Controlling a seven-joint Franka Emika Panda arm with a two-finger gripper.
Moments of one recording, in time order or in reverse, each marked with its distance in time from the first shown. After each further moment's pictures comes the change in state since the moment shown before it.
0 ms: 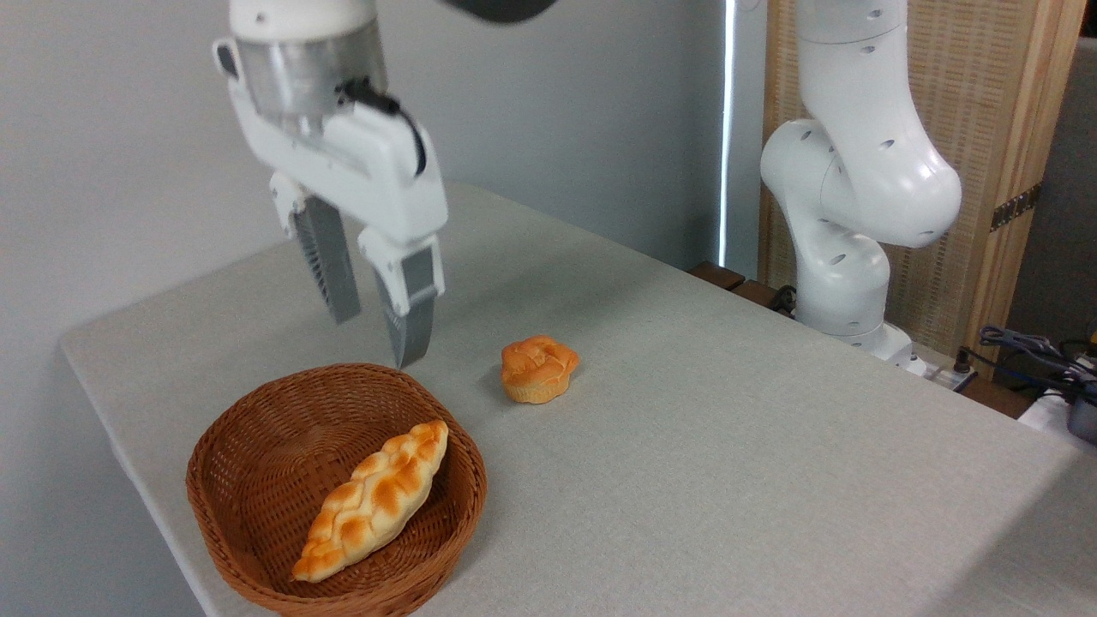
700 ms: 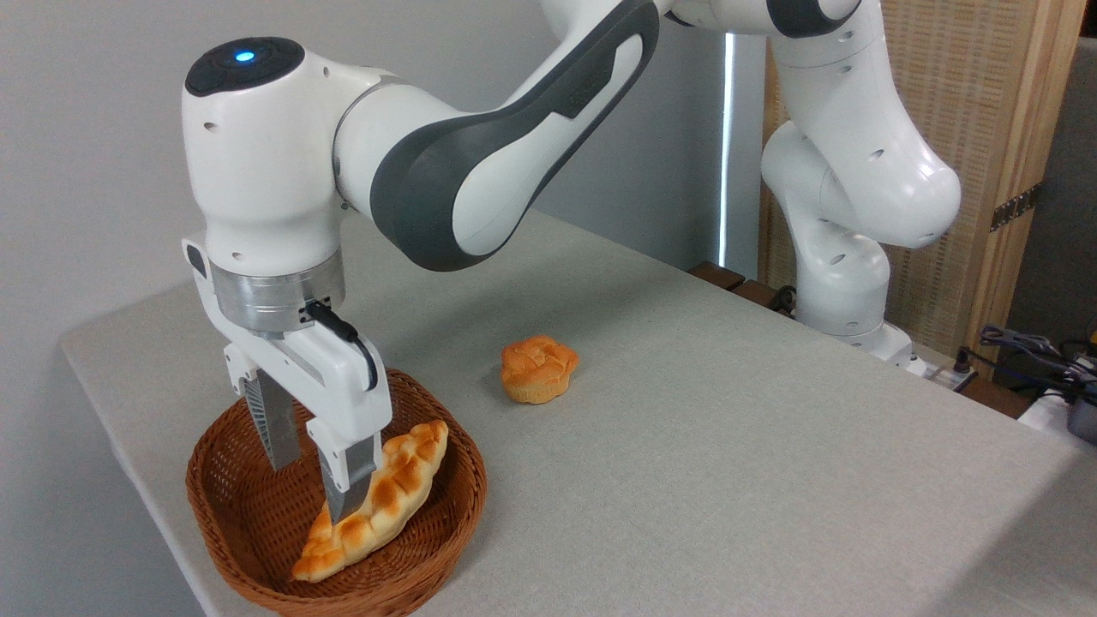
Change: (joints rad) arm -0.016 0.189 -0.004 -0.127 -0.095 0.399 -0.006
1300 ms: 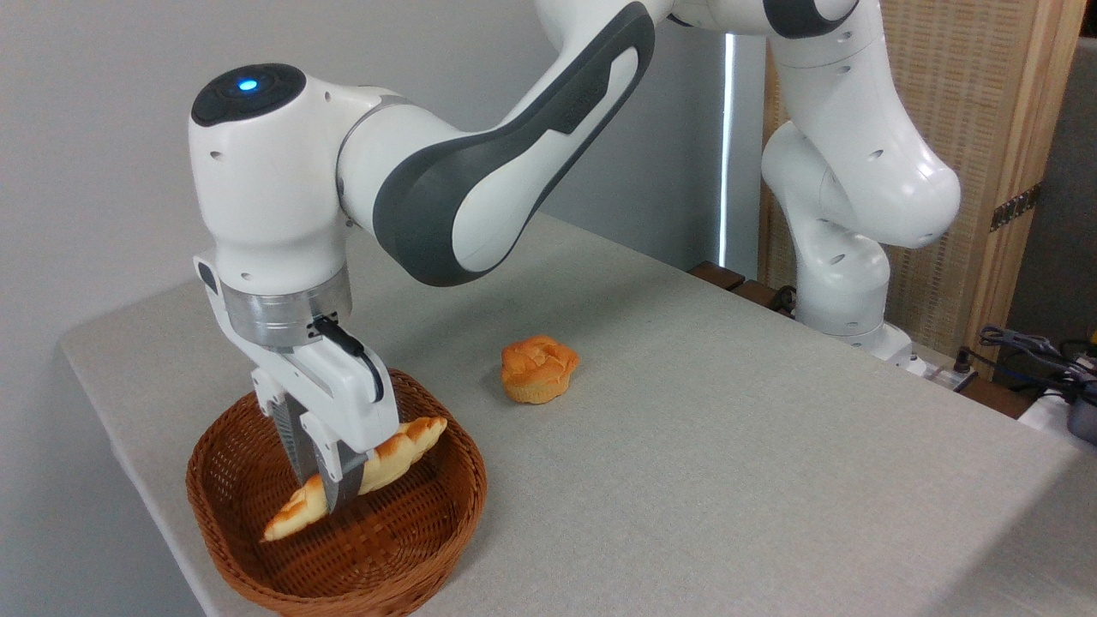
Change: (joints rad) arm -0.008 0.004 -0.007 -0.035 -0.003 0.014 0.000
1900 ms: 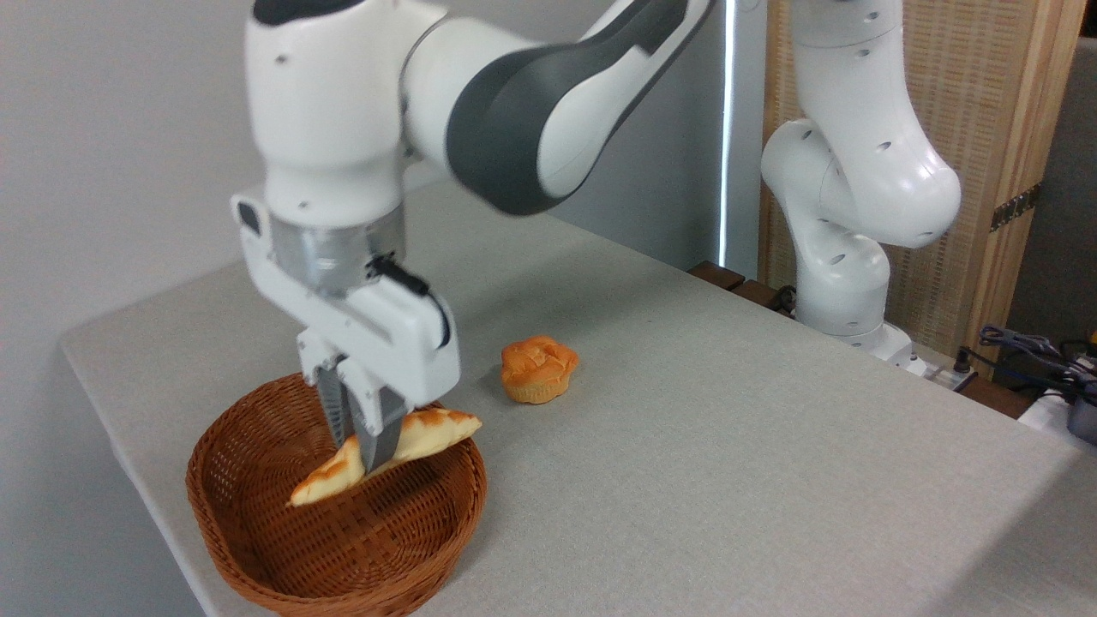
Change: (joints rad) arm 0.006 -0.113 0.065 -0.048 0.000 -0.069 0.009
